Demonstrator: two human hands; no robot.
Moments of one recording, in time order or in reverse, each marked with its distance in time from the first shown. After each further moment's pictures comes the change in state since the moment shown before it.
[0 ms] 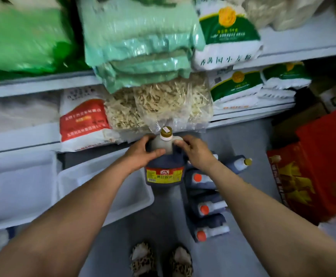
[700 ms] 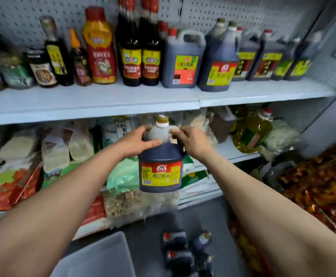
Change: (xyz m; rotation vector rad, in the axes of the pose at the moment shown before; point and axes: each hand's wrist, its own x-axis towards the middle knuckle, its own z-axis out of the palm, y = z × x) left_hand -0.197 0.467 -0.164 0.292 0.141 0.421; right_hand -0.144 -0.364 -0.354 -0.157 0.411 -0.279
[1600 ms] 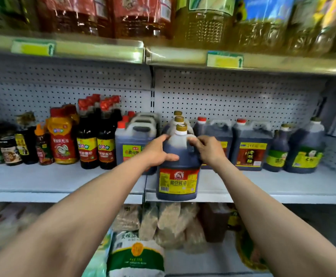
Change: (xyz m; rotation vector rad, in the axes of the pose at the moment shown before) left_hand 0.291 0.285 0.068 0.044 0.375 0.091; right_hand 0.273 0.149 -0.296 0.016 0.189 -0.278
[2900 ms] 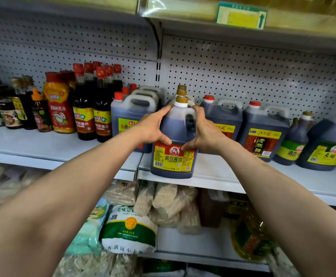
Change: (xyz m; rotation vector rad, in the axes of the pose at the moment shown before) left_hand 0.011 -0.005 0.008 0.215 0.059 0.040; right_hand 0.017 0.021 0.006 -0.055 -0.322 -0.262
